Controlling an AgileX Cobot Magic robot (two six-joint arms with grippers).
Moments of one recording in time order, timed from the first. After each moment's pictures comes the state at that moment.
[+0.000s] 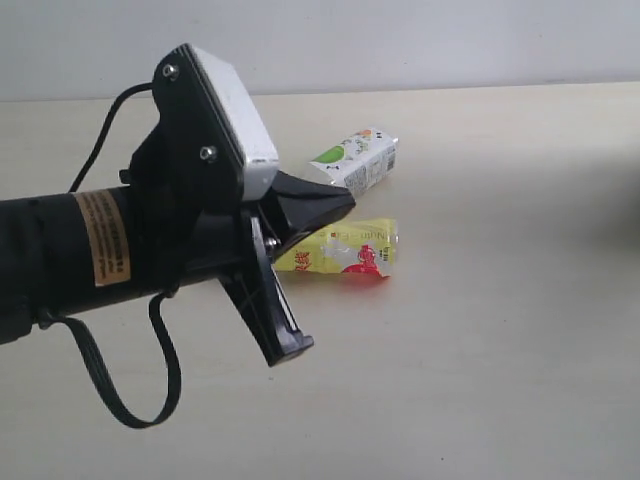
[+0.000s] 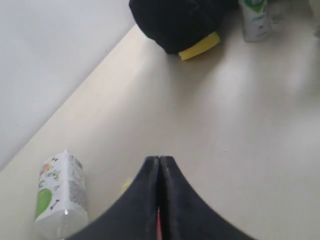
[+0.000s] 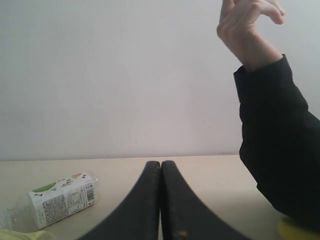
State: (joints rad) left arm -0.76 1.39 -0.61 0.36 -0.39 0.05; right arm 0.09 0.01 0.00 0.19 0.03 -0.12
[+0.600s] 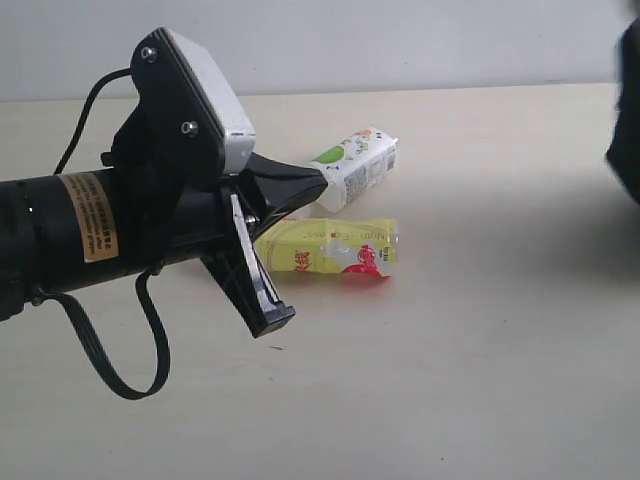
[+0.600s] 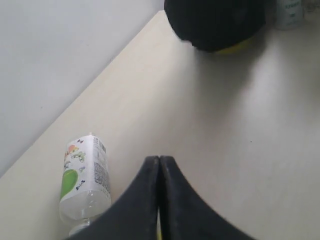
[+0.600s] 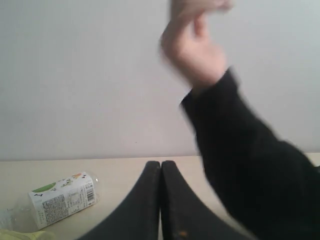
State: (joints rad) left arm -0.70 1.39 -0.61 0.35 -0.37 0.05; right arm 0.09 0.01 0.00 0.19 0.03 -0.12
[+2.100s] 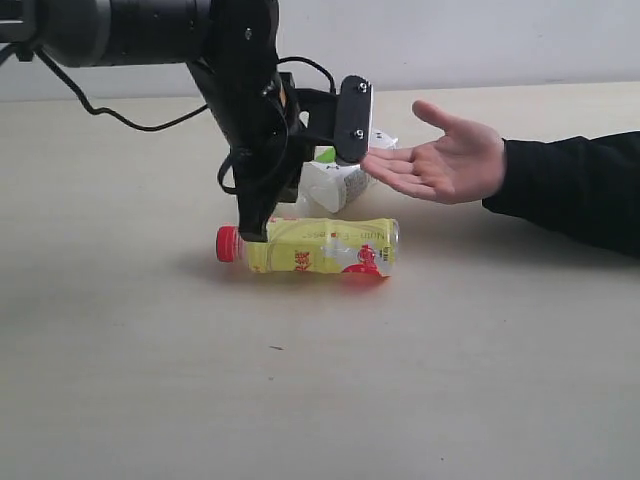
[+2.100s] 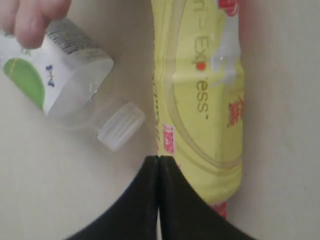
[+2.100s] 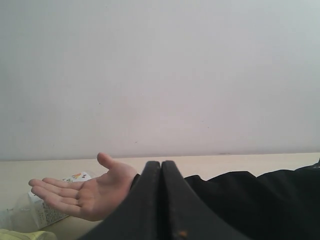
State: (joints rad) left arm -0.58 2.01 -1.55 0.09 0.87 0.99; right arm 0.09 0.01 0.00 0.19 0.03 -0.12
